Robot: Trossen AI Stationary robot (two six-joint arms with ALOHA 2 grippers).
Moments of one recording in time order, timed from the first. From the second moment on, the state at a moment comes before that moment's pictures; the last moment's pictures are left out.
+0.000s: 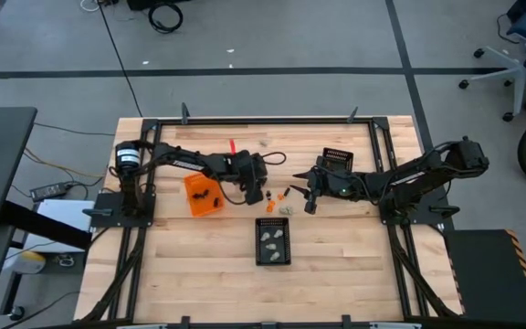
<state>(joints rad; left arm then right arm) 0.20 1.89 1.10 -0.21 -0.16 -0.04 0.01 1.34 0.40 0.57 0.36 -0.09</state>
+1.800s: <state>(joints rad) 0.18 1.83 1.36 -0.84 -0.07 0.00 0.02 1.34 0.40 0.52 0.33 -0.08</state>
